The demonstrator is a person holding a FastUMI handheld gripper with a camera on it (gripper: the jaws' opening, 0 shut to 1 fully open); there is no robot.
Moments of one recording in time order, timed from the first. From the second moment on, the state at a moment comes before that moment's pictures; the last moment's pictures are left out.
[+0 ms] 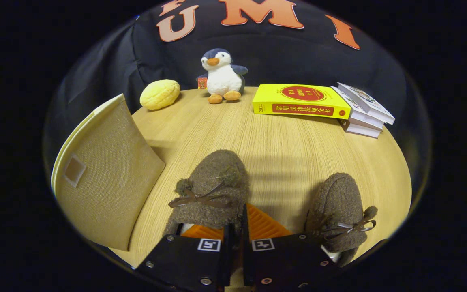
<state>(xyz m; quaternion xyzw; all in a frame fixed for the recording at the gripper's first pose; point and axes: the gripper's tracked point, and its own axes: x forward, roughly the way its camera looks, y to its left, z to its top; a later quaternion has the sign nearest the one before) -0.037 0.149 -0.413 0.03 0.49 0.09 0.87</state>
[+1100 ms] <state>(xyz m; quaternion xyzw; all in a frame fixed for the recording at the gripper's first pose) -0.025 0.361 -0.214 0.08 0.47 0.17 0.86</state>
